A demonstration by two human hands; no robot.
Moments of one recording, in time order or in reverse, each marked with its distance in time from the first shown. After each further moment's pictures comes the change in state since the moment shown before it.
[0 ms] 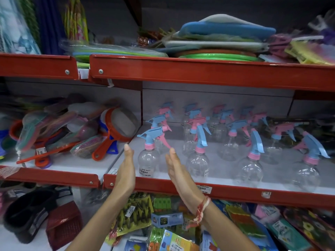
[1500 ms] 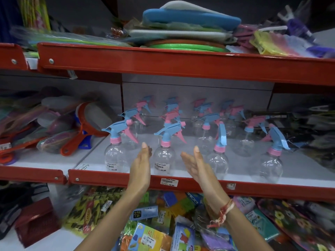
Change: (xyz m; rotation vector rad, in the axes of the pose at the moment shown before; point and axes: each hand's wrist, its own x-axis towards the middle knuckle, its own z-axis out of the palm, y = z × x) left_hand -0.033 0.002 0.121 -0.011 -0.078 0.107; right_hand -0.044 0.016 -0.135 -0.021 0.180 -0.032
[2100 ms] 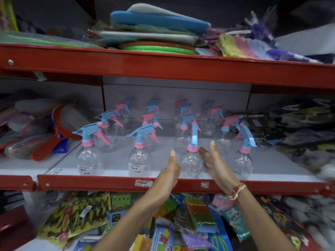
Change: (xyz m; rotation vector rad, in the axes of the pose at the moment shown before) left_hand -0.053 0.035 0.097 0.007 -0.579 -0.225; right_hand 0.025 0.021 -0.120 0.014 0.046 0.098
